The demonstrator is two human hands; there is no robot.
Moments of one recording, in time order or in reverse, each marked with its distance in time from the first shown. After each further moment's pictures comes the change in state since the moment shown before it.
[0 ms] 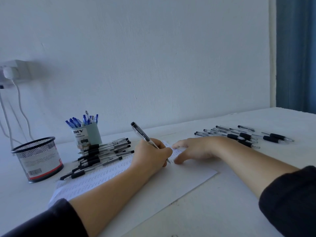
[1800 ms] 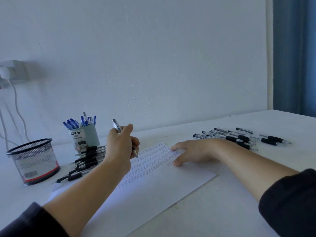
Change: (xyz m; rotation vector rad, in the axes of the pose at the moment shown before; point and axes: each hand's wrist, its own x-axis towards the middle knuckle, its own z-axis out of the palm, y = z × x) left_hand 0.013 0.007 -0.044 -0.558 0.270 -0.142; right_hand -0.003 -0.001 0.000 -0.030 -0.001 -0.018
